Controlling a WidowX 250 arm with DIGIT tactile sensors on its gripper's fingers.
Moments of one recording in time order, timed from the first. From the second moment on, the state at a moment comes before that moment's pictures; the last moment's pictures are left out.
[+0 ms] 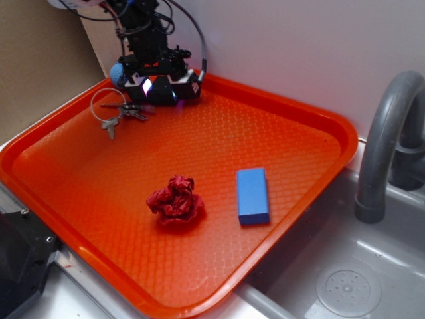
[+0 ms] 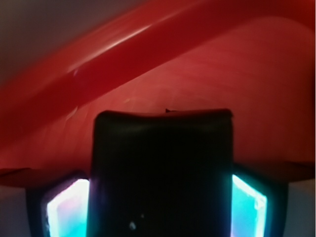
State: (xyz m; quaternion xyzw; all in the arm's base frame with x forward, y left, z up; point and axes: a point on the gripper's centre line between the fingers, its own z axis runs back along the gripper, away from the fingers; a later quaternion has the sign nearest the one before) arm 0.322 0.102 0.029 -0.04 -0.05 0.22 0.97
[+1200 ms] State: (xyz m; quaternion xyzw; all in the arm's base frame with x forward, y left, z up) arm 0.217 0.022 0.219 -0.03 -0.06 0.12 0.99
